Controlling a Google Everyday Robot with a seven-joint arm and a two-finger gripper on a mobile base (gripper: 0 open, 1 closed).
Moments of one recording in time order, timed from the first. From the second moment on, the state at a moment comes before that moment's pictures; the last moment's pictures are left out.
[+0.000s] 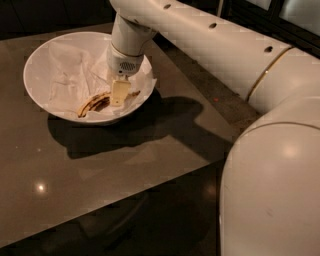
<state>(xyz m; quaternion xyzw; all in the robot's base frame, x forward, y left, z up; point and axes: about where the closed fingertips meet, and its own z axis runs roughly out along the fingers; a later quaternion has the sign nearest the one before) 0.632 0.112 0.861 -0.77 0.61 0.08 0.19</state>
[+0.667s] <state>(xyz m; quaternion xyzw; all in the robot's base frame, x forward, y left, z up) 0.628 0.113 0.844 -0.76 0.61 0.10 0.19</state>
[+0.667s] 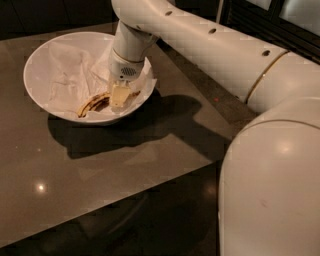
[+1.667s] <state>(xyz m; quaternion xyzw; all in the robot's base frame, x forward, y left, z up) 0.628 0.112 0.839 -0.76 0.61 0.10 0.18</state>
